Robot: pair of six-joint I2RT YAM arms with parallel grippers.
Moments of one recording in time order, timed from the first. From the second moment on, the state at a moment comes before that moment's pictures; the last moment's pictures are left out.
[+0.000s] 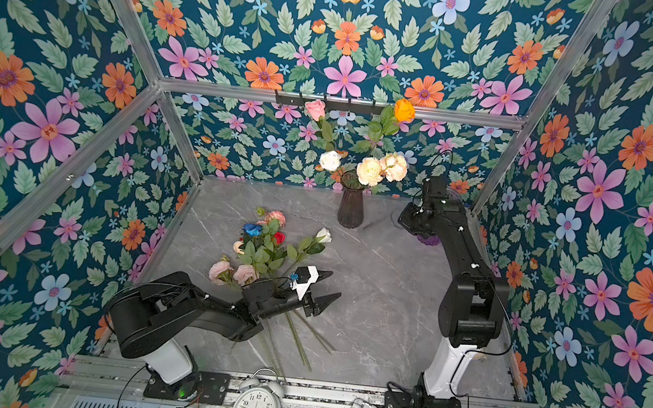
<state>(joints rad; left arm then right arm) -0.91 1.64 0.42 1.29 0.24 -0.02 0.06 1.81 1.68 -0.85 -0.18 0.58</state>
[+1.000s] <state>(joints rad) -0.91 1.49 0.22 1.49 -0.23 0.18 0.67 1.42 1.43 -1.14 -0.02 0.50</state>
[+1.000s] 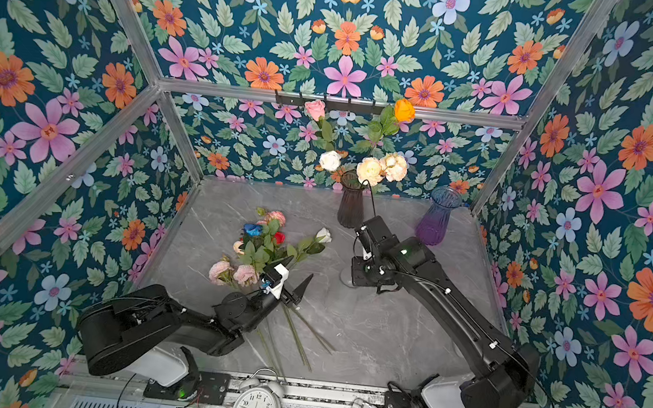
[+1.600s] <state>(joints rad) -0.91 1.50 0.22 1.51 -0.24 0.19 0.72 1.53 1.49 -1.15 -0.01 0.49</state>
